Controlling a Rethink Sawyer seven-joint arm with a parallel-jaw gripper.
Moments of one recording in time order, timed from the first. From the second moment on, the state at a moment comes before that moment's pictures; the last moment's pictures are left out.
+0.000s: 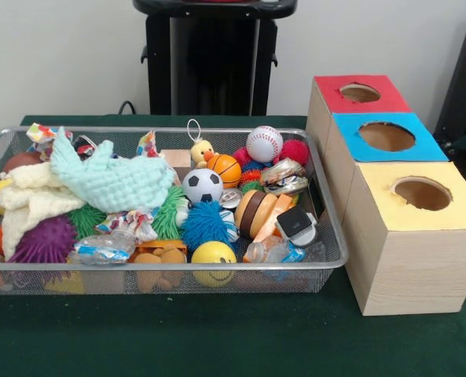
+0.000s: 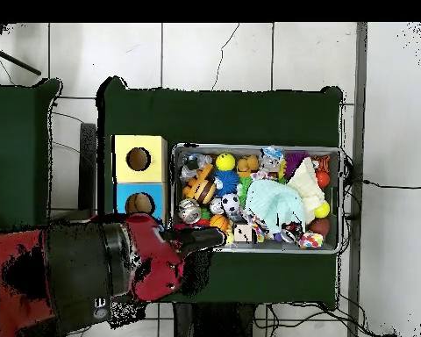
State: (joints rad) arm 0.63 -0.76 -0.91 1.01 -0.54 1.38 2.03
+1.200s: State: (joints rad) arm 0.50 -1.08 -0.80 1.03 -0.50 1.38 1.83
